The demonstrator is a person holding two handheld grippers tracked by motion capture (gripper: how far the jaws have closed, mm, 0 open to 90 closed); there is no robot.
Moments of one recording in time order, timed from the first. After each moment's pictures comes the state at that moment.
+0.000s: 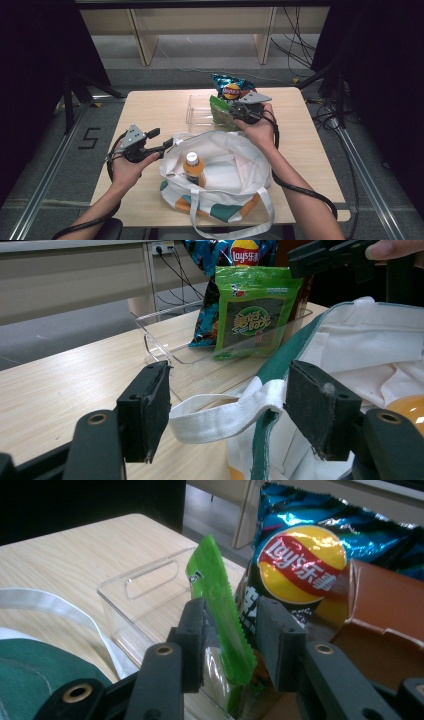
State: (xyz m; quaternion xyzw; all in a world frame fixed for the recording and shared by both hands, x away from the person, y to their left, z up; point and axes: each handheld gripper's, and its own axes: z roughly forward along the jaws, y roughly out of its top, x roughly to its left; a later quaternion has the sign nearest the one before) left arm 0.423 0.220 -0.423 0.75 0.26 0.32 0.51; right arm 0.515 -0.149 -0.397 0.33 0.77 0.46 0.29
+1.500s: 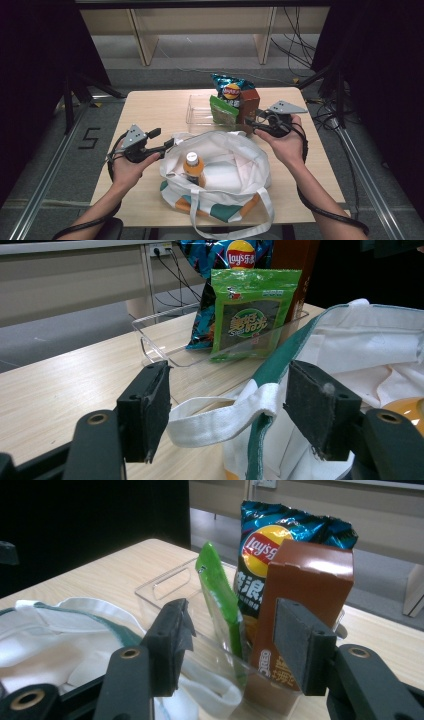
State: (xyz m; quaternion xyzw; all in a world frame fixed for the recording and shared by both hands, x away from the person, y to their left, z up) left arm 0.422 0.216 -0.422 0.75 0.26 0.32 0.51; right arm 0.453 -0.207 -0.377 0.36 0.74 0.51 0.25
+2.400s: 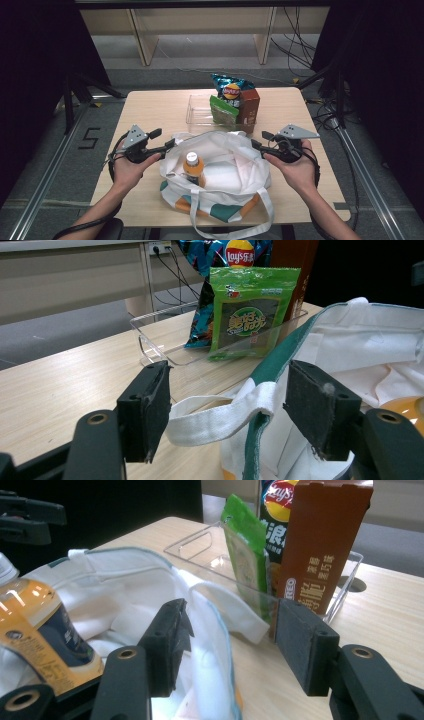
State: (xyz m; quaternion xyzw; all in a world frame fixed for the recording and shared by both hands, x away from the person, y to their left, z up) left arm 0.421 0.216 -0.422 0.75 0.26 0.32 0.51; right arm 0.395 -0.227 -0.404 0.38 0.74 0.51 0.21
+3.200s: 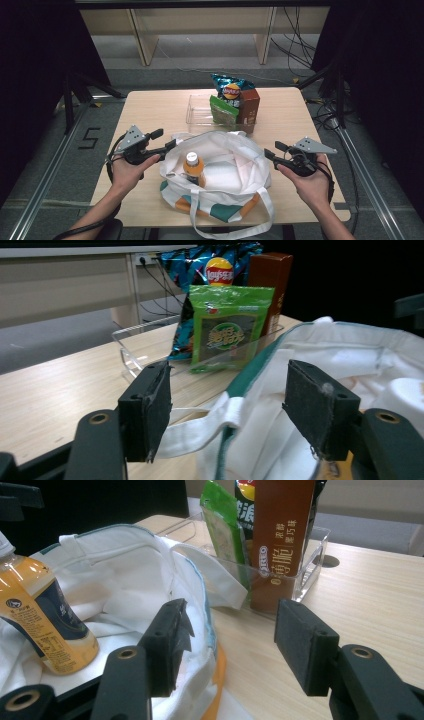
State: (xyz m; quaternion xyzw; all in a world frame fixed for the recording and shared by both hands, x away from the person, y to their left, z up) left arm 0.412 0.213 -0.412 0.74 0.24 0.31 0.55; right arm 0.368 -0.258 -0.419 0.41 0.72 0.51 0.21
